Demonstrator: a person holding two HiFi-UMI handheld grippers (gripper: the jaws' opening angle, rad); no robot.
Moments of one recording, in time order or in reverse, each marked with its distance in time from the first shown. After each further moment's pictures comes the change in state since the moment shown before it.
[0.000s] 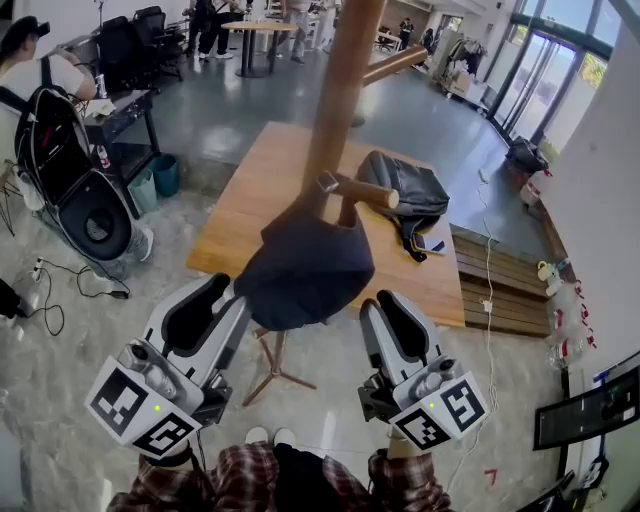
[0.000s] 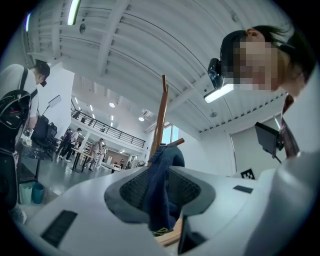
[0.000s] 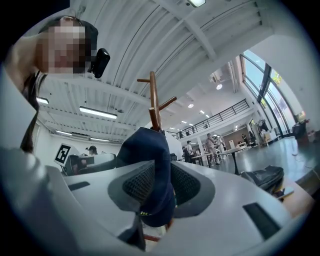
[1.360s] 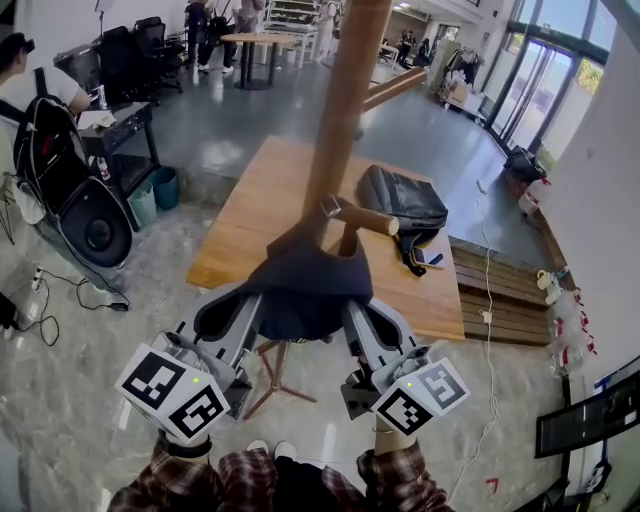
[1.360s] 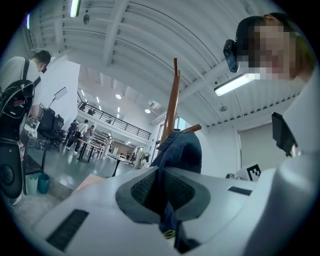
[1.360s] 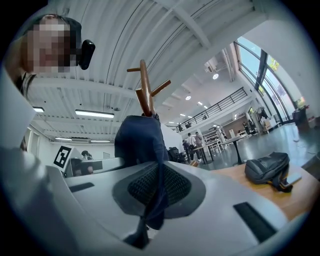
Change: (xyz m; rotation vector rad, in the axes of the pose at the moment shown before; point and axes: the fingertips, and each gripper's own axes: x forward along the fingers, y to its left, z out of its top) left arm 0.041 0.027 -0.032 -0.057 0.092 0.065; right arm 0.046 -0.011 -0.018 0.075 0.058 0.005
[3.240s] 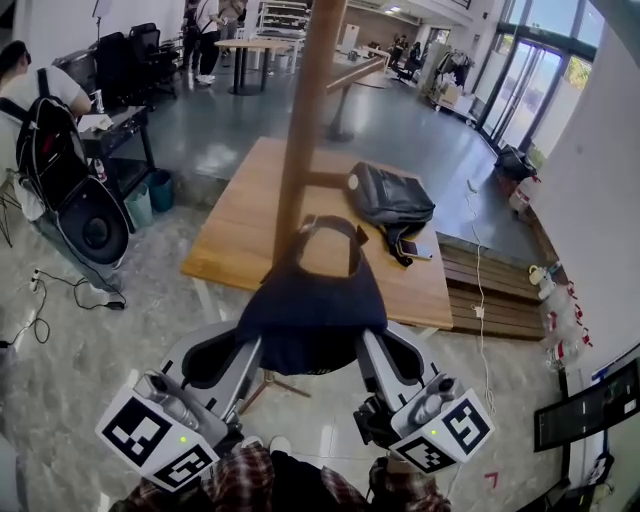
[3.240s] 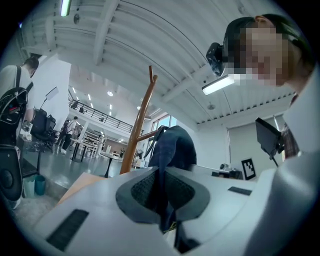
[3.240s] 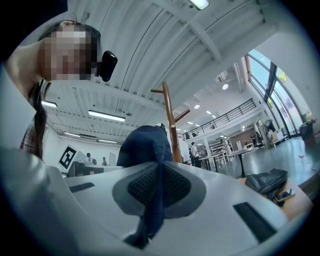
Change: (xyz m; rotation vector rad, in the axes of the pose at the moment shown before) left arm -0.072 -0.097 0.006 0.041 0.043 -0.078; right arm -0.098 0.069 0.037 -0.086 -0.066 0.070
